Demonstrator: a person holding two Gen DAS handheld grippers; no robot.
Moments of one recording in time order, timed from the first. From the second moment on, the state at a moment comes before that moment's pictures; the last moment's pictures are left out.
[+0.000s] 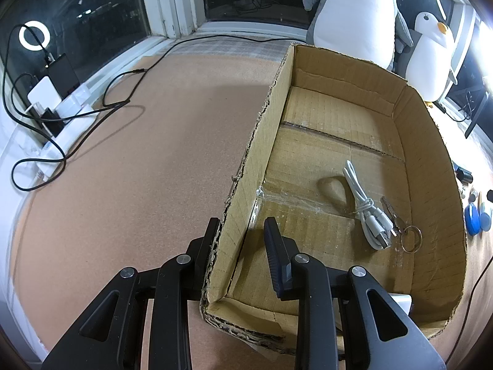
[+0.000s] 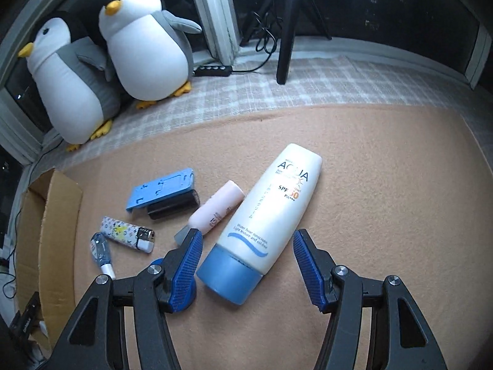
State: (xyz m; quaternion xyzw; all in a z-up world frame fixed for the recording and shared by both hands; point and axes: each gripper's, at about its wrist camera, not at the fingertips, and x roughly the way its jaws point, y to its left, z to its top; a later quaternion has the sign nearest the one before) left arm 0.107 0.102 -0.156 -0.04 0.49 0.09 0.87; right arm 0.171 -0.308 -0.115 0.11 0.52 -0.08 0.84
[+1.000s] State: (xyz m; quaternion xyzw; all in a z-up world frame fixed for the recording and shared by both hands) left arm 0.107 0.103 -0.157 -0.05 0.49 0.09 0.87; right arm 0.155 -0.335 -0.136 0.09 0.52 -0.06 0.85
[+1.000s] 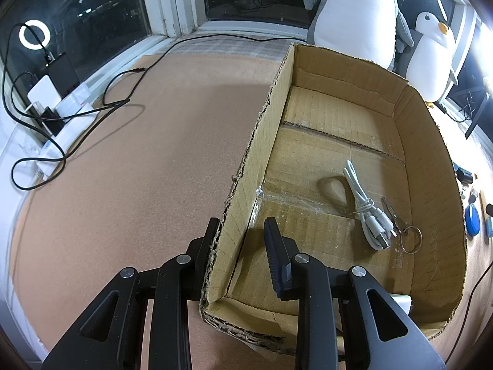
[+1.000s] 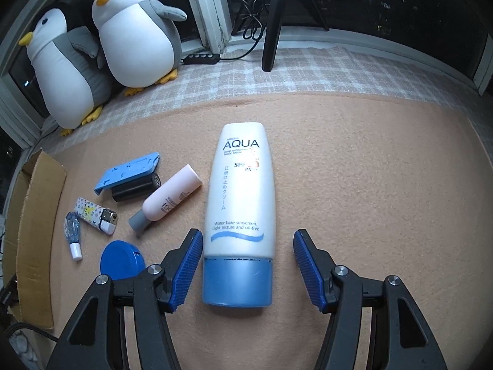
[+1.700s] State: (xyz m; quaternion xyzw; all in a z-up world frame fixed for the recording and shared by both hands) left arm 0.107 0.104 -0.158 -0.04 0.49 0.09 0.87; right arm 0.152 -0.322 -0.148 0.03 0.47 -0.06 0.88
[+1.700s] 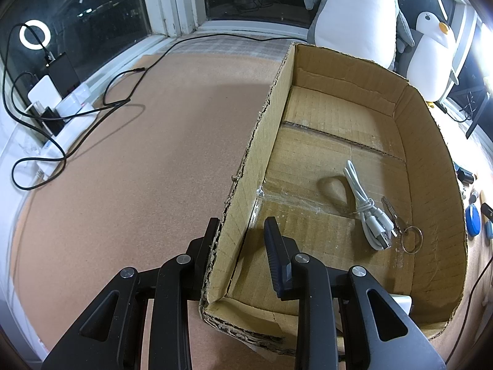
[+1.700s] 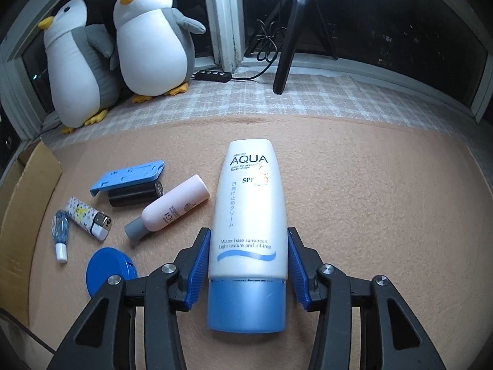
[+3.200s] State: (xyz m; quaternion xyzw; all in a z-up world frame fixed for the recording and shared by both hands) left arm 0.108 0.106 -0.157 -0.05 0.49 0.09 0.87; right arm 0.143 -0.146 -0.049 0.04 0.42 0.18 0.89
